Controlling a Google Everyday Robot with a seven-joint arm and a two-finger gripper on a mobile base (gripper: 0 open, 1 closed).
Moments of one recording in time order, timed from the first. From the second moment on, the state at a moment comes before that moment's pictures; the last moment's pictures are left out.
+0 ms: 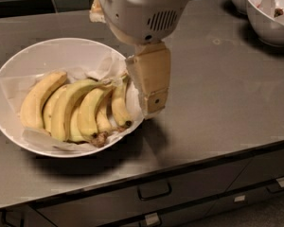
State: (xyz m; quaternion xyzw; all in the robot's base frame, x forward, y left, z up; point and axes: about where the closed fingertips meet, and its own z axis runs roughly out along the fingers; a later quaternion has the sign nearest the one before) arm 0.409 0.020 1.031 -0.84 0.50 -0.05 0.19
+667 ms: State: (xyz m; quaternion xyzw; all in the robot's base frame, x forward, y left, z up) arm 0.452 0.087 1.009 -0.89 0.43 -0.03 0.18
